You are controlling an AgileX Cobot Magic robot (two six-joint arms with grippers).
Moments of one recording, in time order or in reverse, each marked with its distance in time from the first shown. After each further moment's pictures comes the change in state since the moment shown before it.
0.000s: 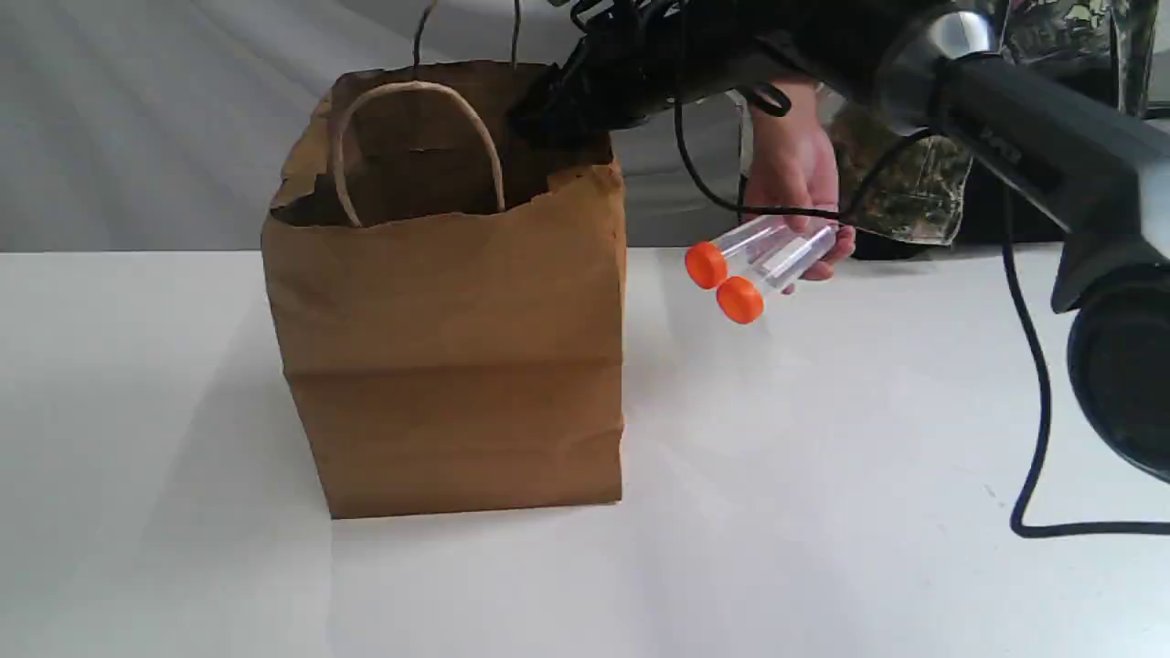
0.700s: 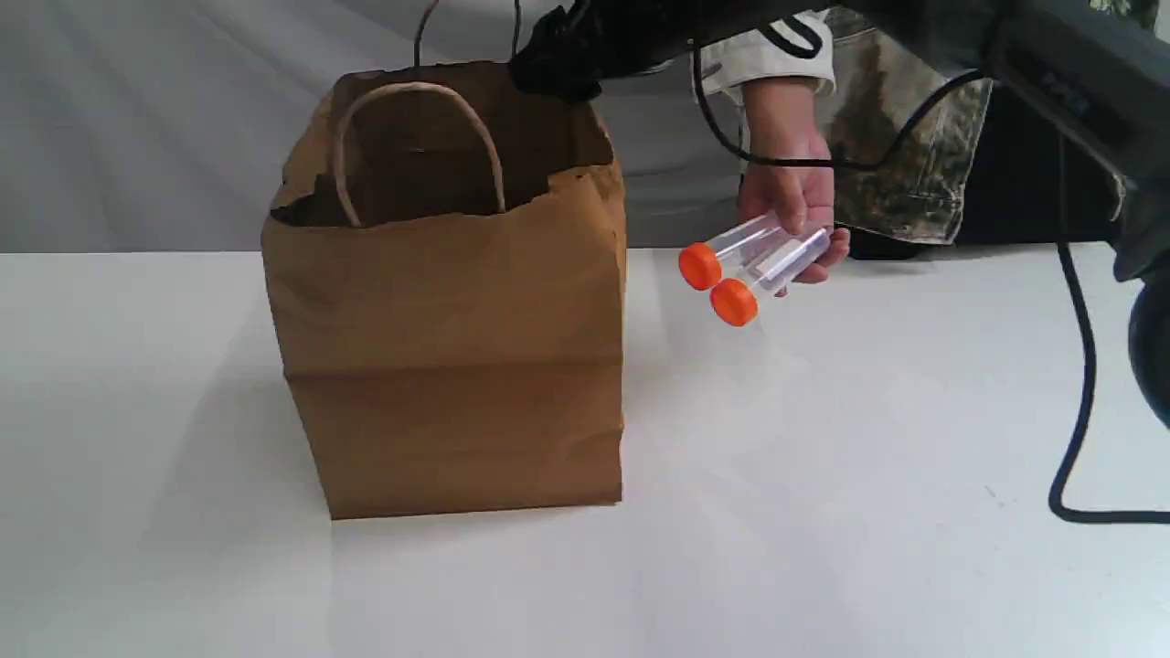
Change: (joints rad) left arm 0.000 0.000 0.000 0.000 0.000 -0.002; right arm 0.000 -0.075 0.001 -0.052 0.051 0.044
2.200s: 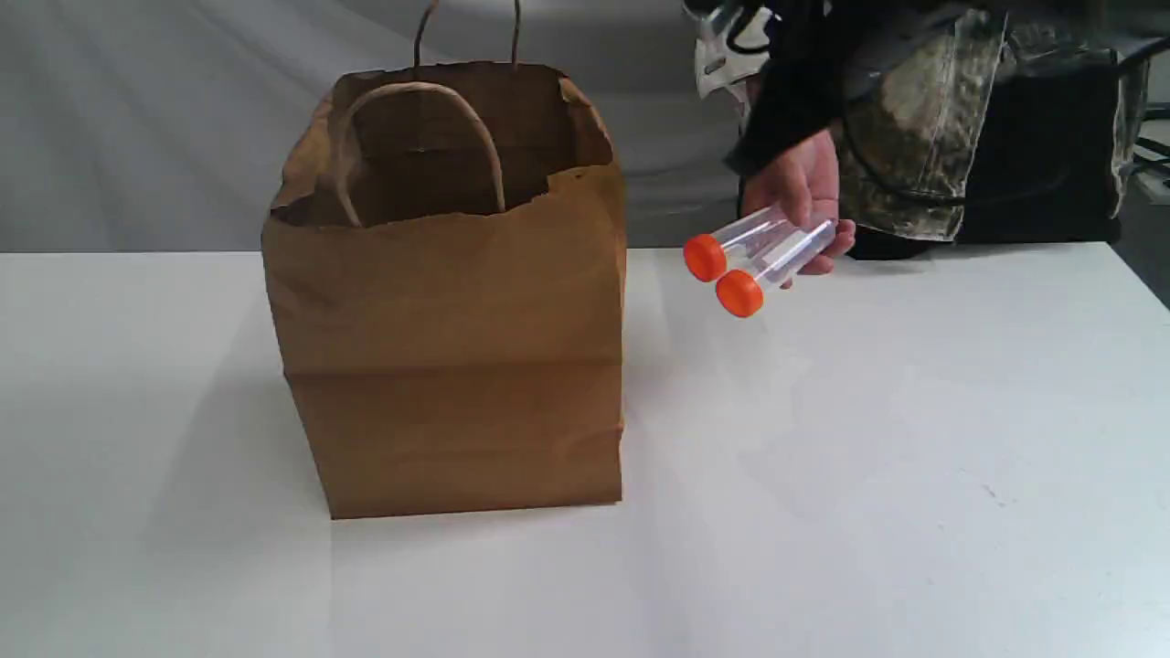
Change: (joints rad) left arm 0.000 0.000 0.000 0.000 0.000 0.000; right arm -0.030 -0.301 0.371 -0.549 0.013 0.233
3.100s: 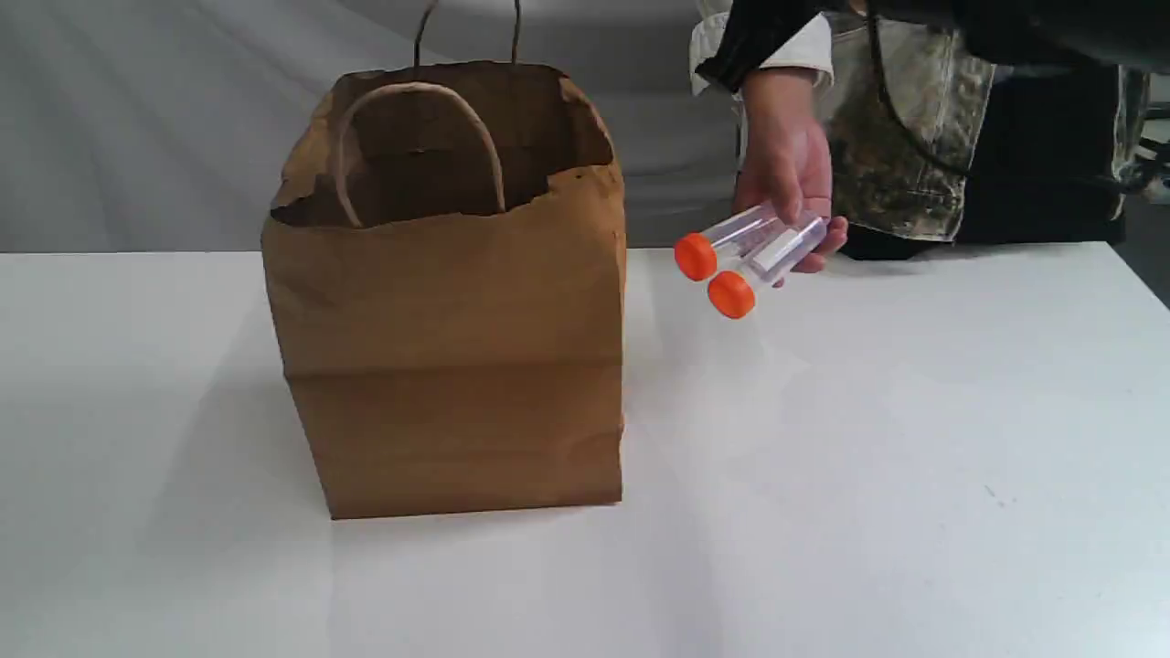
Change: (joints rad) left arm 0.000 0.000 0.000 0.000 0.000 0.000; right arm -0.004 -0.116 0.312 -1.765 -0.695 1.272
